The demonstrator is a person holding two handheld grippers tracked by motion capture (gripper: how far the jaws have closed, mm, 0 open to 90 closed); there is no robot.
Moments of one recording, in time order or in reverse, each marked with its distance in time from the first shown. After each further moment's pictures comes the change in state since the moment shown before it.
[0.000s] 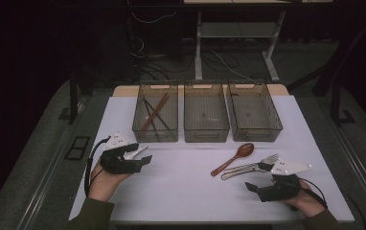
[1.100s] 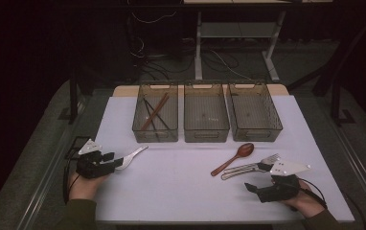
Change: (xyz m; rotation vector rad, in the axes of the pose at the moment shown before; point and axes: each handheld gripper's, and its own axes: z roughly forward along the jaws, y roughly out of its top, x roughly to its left) left arm 0.064 -0.059 -0.019 0.086 0.150 -0.173; right arm 0.001 0.000 0.002 0.001 -0.003 -0.013
